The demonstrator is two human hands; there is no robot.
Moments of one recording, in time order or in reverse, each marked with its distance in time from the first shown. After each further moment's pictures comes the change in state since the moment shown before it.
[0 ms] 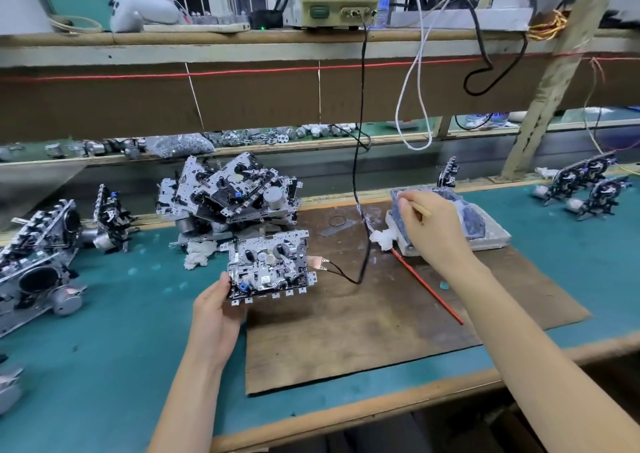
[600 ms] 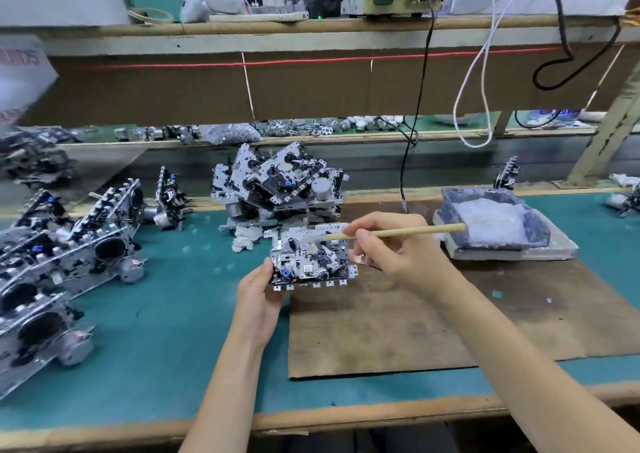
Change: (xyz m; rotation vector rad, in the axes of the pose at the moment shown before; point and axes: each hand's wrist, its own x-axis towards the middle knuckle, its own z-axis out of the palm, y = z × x) left_hand -0.002 0.006 0.000 0.029 0.016 0.008; right_hand -0.040 -0.096 0.021 0.671 -0.438 -0.196
